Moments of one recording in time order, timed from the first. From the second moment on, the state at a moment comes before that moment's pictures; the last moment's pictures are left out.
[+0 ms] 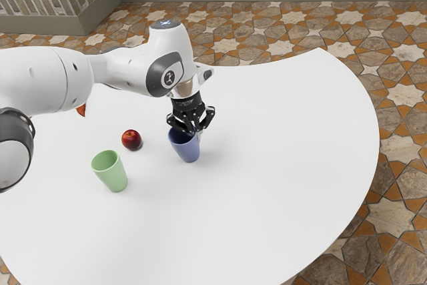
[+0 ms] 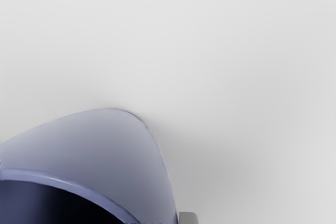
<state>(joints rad) -0.41 0.29 0.21 -1.88 -0.09 2.10 -0.61</state>
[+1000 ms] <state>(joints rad) -0.26 -0.09 0.22 -1.94 0.01 1.64 -0.77</state>
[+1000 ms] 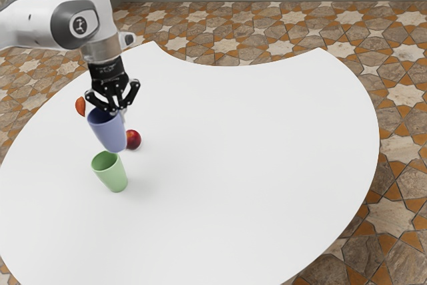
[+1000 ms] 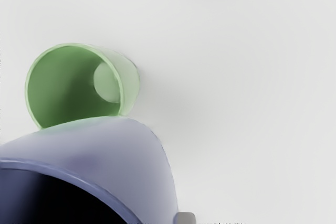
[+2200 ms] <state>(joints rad) -0.15 -0.13 0.24 -2.10 0.01 1.76 -0.81</state>
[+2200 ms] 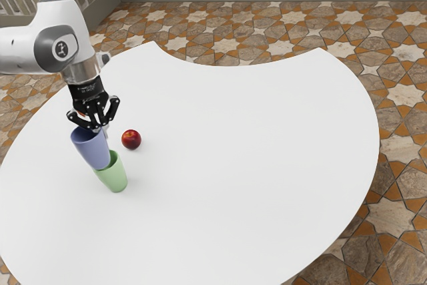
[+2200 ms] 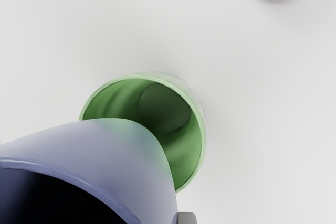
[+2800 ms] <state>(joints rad) -0.15 -0.12 0.24 -2.12 0.00 1.81 -0.81</state>
